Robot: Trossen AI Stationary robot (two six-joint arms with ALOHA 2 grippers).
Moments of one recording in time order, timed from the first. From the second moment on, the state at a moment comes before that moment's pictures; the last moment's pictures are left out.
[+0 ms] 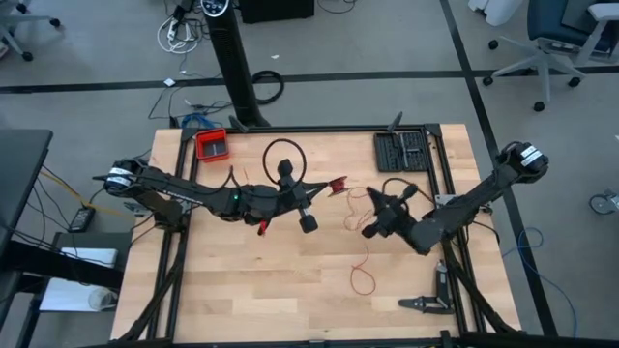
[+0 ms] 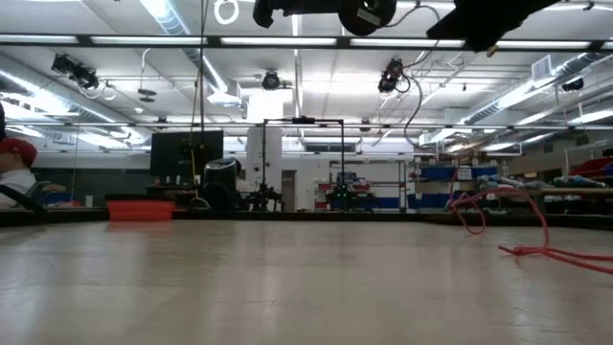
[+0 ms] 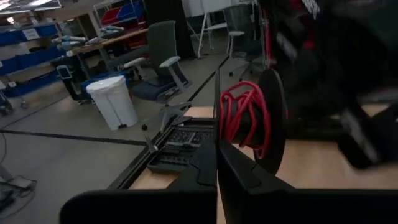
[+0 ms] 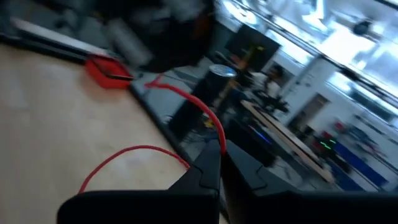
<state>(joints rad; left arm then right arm) -0.18 1.53 1.08 0.34 -0.63 0.14 0.58 1.24 0.60 0.58 1.48 -0.51</state>
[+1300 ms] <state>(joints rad) -0.15 1.53 1.08 0.28 -0.90 0.04 0.42 1.39 0.60 0.61 0.44 -0.09</state>
